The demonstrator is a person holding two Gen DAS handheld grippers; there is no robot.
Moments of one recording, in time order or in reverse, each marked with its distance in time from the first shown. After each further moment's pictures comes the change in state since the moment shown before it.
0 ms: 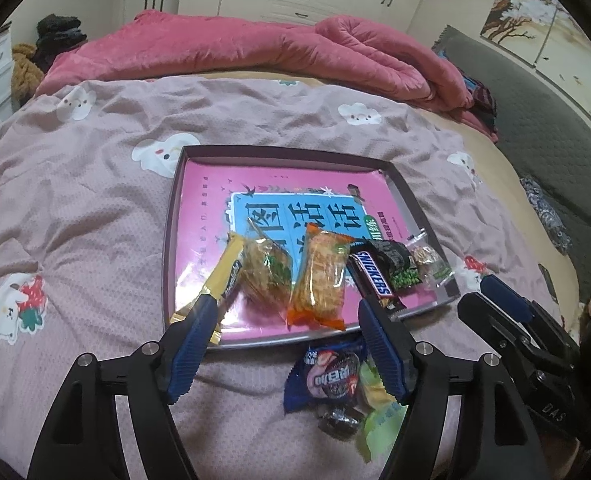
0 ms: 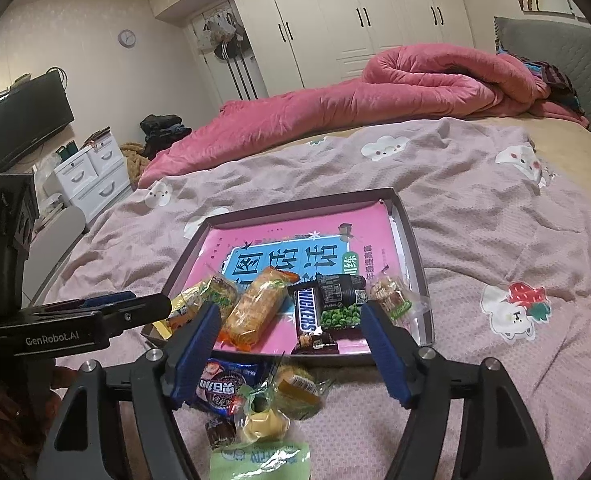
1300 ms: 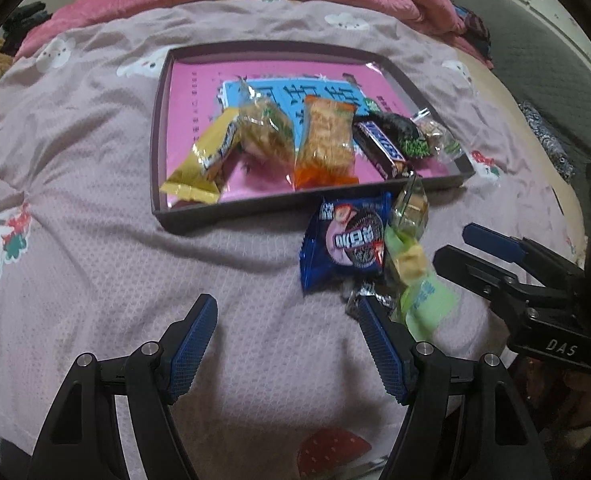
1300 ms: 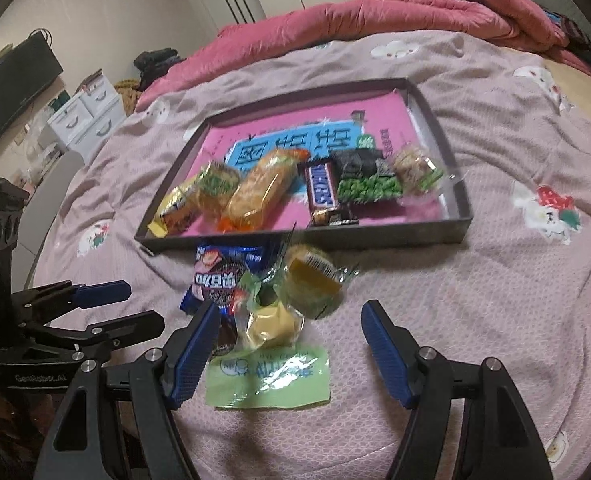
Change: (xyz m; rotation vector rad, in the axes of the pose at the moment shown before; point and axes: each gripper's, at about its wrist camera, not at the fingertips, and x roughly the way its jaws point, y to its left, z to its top) left arm 0.017 0.010 -0.064 0.091 0.251 -0.003; right arm 0.032 0.006 -0.052 0.012 0.295 0.032
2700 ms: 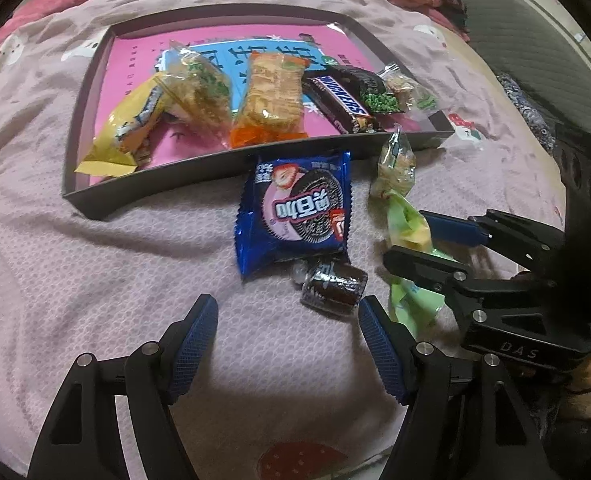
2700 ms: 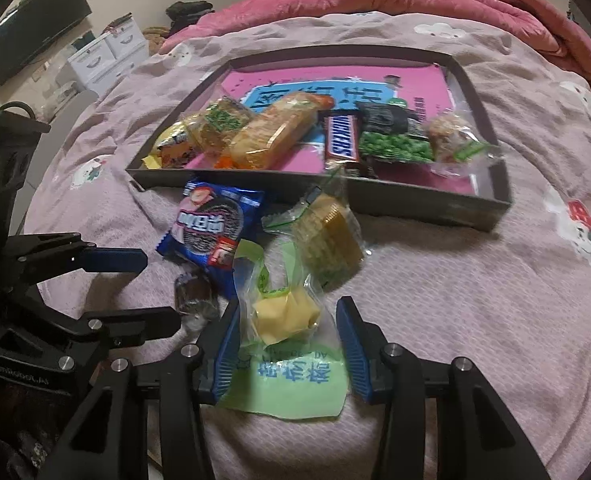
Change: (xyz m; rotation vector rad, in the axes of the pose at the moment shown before) left arm 0.037 -0.029 -0.003 0.065 0.071 -0.083; right arm 0.023 -0.009 -0.012 -0.153 0.120 0.002
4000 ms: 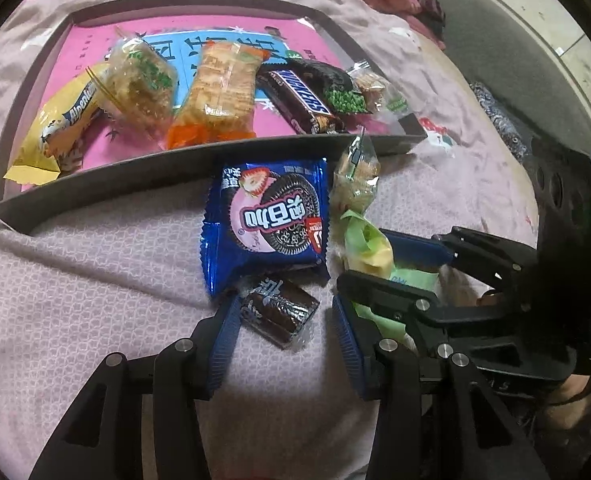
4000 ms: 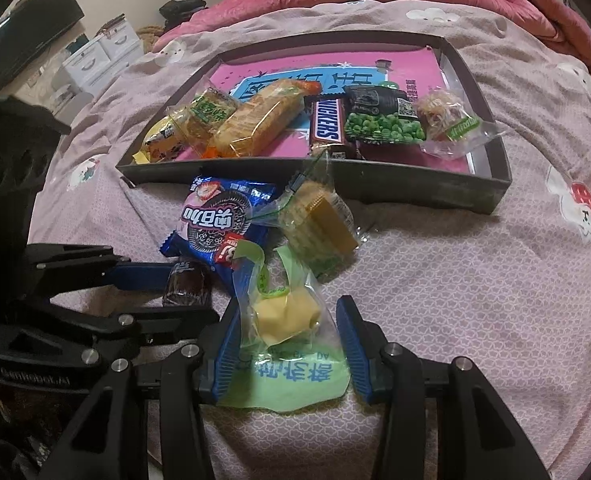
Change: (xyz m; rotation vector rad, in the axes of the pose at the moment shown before) left arm 0.017 -0.007 0.005 -0.013 -0.003 -0.149; right arm 0.008 -0.005 -0.002 0.011 0.018 0.024
